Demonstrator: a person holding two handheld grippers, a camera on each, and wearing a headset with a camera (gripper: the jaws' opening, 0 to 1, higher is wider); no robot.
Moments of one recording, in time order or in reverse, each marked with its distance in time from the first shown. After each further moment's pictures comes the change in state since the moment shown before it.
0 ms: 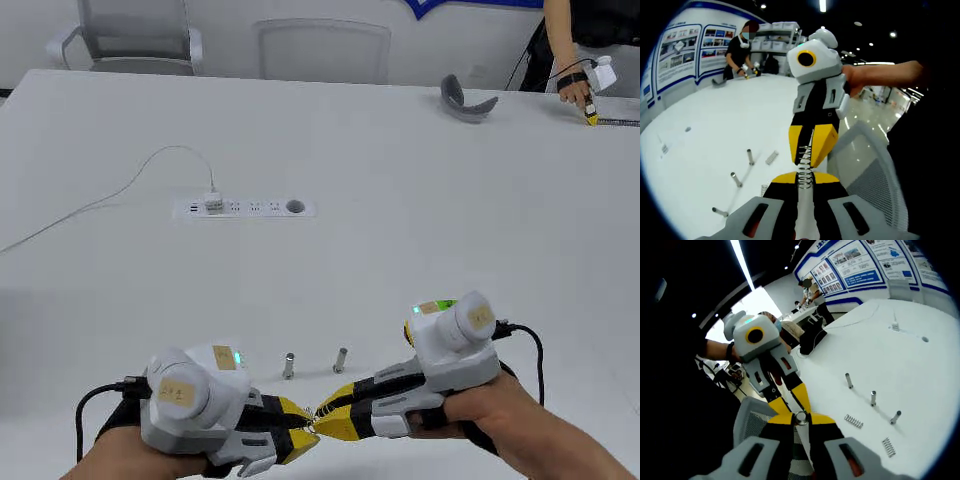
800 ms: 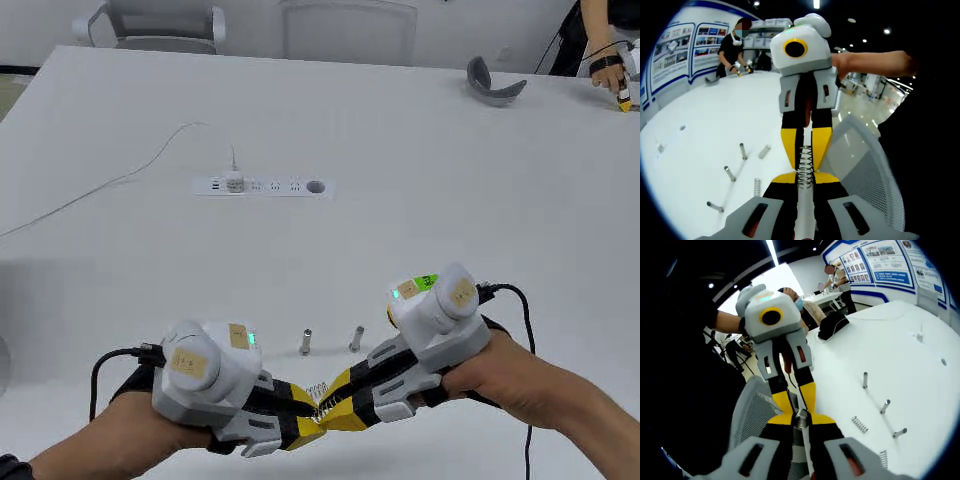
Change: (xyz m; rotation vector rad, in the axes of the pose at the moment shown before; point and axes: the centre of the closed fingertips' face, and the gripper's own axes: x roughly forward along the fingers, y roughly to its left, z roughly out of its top) left arm -0.007 -0.014 -0.015 0.017 0.029 -0.053; right arm 0.018 0.018 -0.012 -0.161 0.155 0.098
